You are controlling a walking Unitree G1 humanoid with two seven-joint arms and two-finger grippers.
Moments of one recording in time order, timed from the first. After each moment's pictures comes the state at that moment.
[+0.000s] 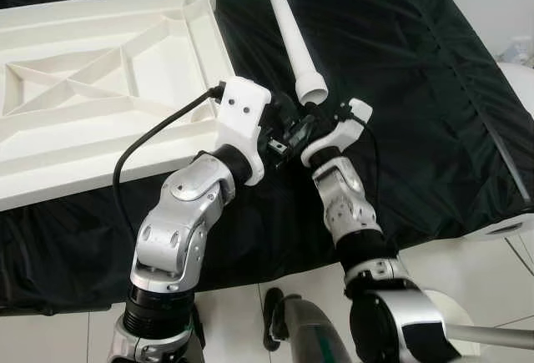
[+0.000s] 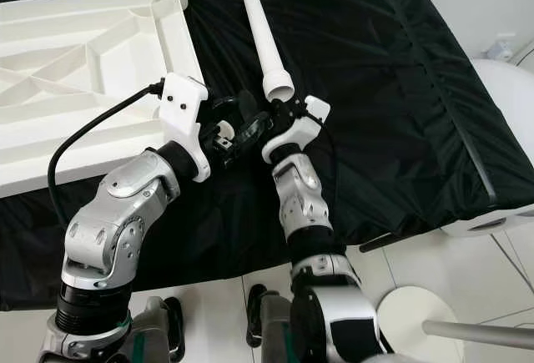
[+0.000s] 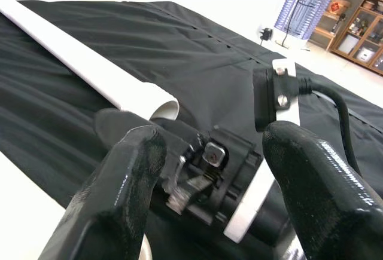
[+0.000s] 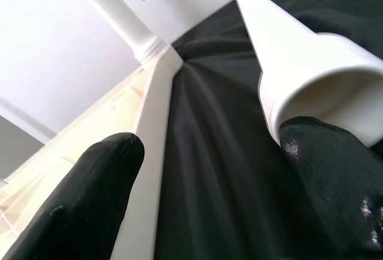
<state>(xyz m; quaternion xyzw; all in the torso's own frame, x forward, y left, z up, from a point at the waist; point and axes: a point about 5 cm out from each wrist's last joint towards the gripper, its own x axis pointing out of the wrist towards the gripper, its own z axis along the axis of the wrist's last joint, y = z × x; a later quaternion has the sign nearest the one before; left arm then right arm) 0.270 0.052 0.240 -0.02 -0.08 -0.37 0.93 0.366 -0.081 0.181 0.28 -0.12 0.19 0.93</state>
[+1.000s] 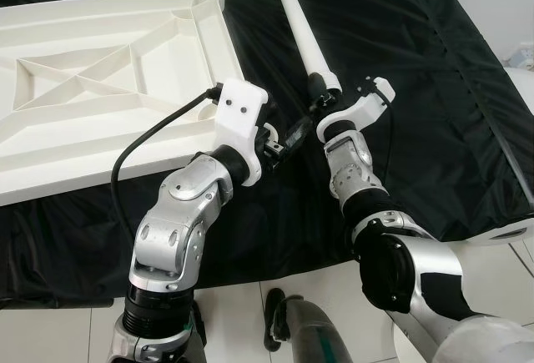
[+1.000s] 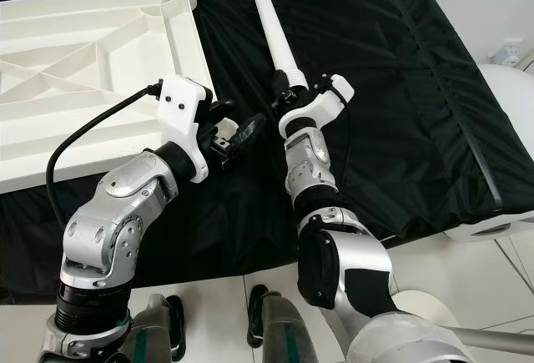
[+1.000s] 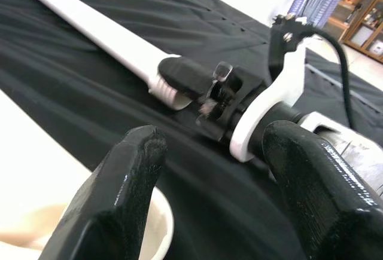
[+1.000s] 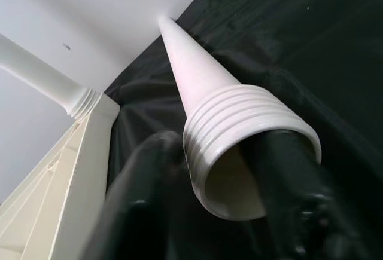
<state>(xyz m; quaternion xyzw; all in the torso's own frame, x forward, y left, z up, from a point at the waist) 0.272 0.058 0.234 -0.02 -0.04 -0.36 0.93 0.399 -0.118 0.190 0.33 -0.11 0.06 0.93</state>
